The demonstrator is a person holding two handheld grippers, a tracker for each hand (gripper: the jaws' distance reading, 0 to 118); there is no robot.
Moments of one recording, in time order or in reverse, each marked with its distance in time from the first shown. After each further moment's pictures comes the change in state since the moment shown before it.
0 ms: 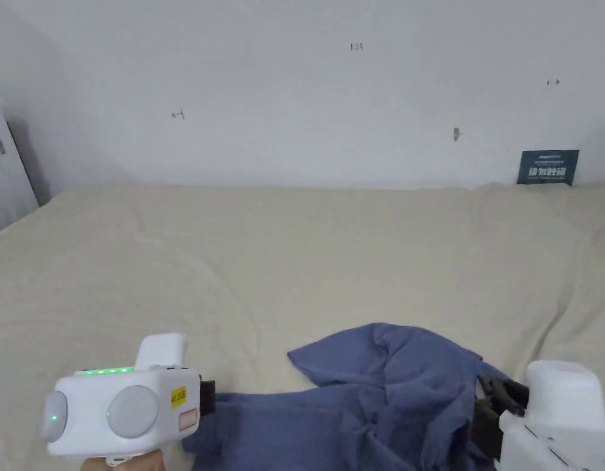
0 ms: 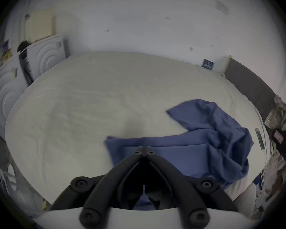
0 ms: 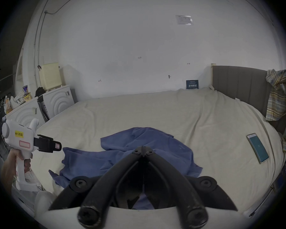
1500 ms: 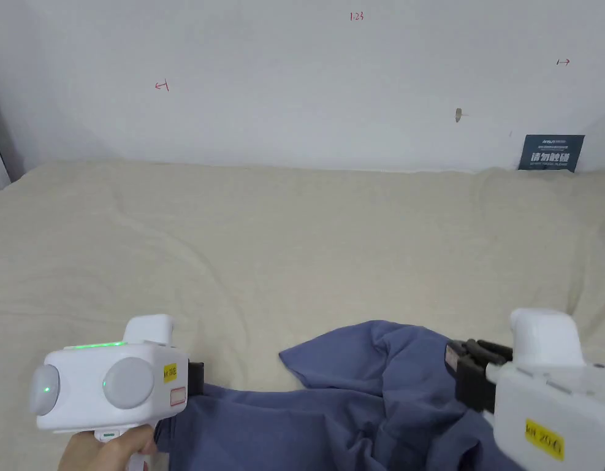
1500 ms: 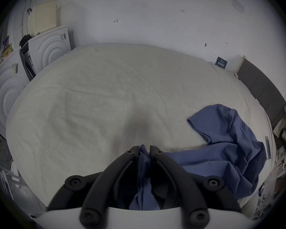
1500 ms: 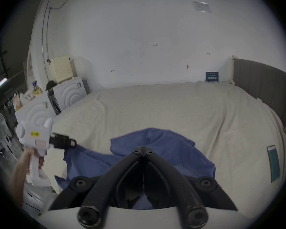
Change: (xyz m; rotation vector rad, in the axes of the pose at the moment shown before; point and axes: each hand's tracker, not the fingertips) left arm 0.002 0.042 -0.056 -0.058 0.046 -0.008; right arm 0.017 0.055 -0.076 -0.121 0.183 -0.003
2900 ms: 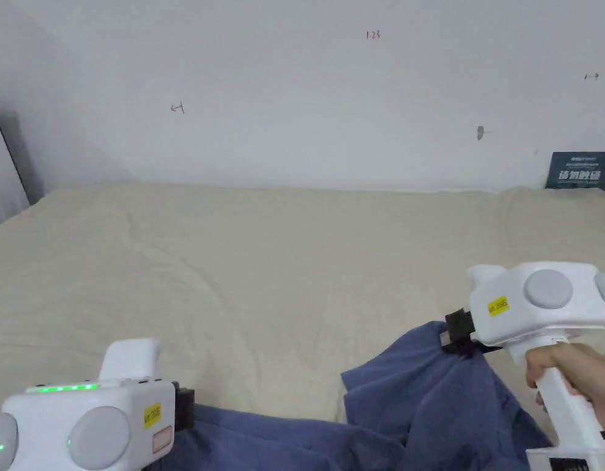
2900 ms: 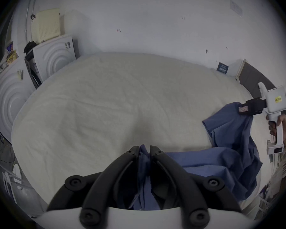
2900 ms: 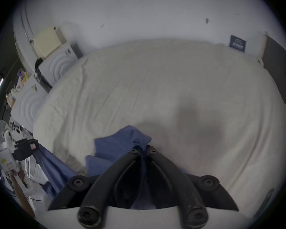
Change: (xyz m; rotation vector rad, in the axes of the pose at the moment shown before) left arm -0.002 0.020 0.033 0.093 0.045 -0.007; right arm 0.092 0.102 -0.192 -0.431 0.002 -0.005
